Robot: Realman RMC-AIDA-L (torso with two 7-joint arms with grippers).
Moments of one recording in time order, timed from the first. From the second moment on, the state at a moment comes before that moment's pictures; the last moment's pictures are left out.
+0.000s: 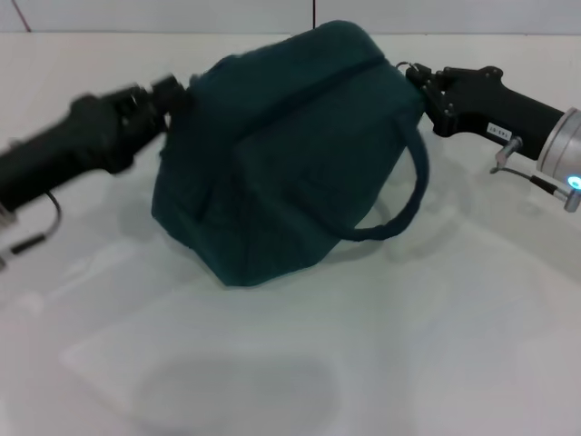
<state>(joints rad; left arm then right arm) -0.39 -2.00 0.88 0.48 1.33 1.66 -1.28 0.59 2.02 -1.49 -0.40 -0.77 -1.02 0.94</state>
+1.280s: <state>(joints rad) -0.86 -2.02 0.97 1.03 2.27 1.49 -2.18 0.54 2.02 -1.48 -0.38 -0.75 -1.17 0.93</state>
